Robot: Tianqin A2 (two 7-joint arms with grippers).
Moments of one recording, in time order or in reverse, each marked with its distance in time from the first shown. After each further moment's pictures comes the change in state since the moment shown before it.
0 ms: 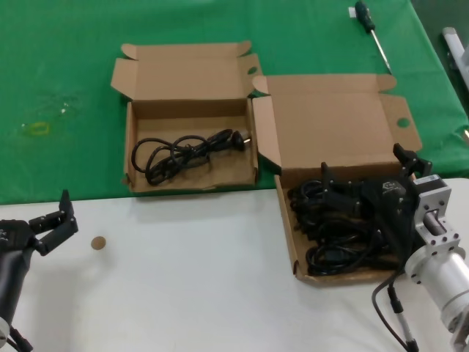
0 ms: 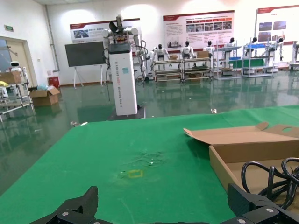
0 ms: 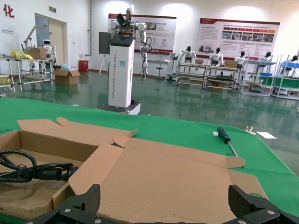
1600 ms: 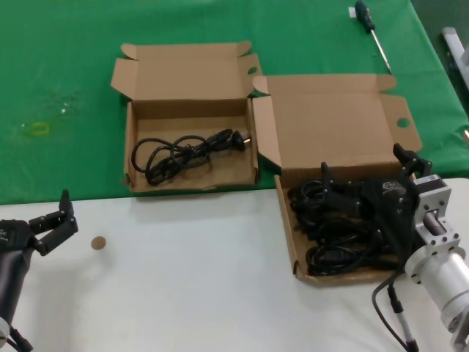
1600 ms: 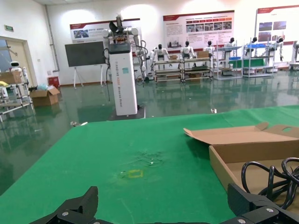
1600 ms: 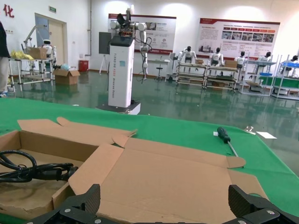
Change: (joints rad) left arm 0.000 0.000 0.000 0.000 0.000 0.000 0.000; right arm 0.000 0.000 0.000 0.000 0.000 0.000 0.000
